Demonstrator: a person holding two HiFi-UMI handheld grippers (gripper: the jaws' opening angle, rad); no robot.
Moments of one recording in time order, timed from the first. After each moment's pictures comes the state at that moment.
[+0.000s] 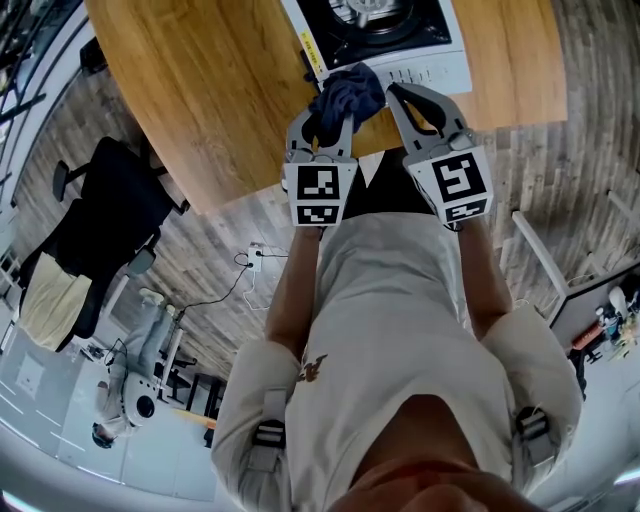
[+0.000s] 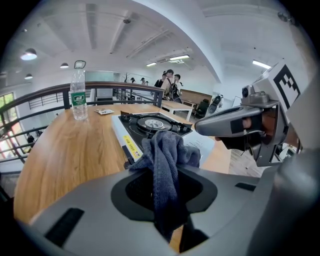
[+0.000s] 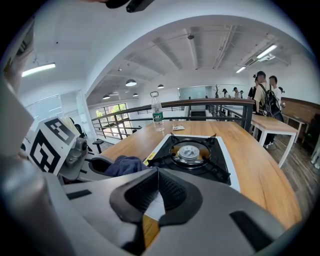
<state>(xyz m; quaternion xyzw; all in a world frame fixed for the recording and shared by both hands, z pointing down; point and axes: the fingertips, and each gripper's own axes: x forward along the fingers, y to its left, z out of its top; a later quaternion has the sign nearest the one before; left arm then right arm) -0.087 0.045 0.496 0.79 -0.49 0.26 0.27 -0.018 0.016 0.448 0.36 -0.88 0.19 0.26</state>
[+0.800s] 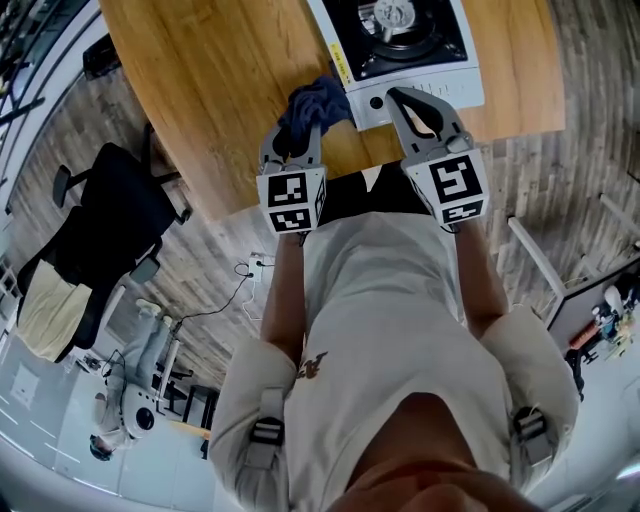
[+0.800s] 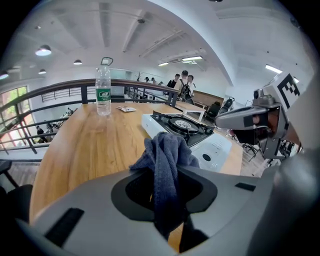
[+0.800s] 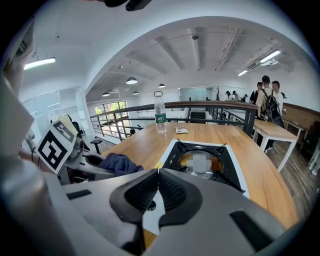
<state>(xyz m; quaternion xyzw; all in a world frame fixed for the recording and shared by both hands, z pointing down) -0.187 0.045 0.497 0.75 -0.53 0.25 0.29 -0.064 0.003 0.434 0.36 -0.87 0.17 0.27</state>
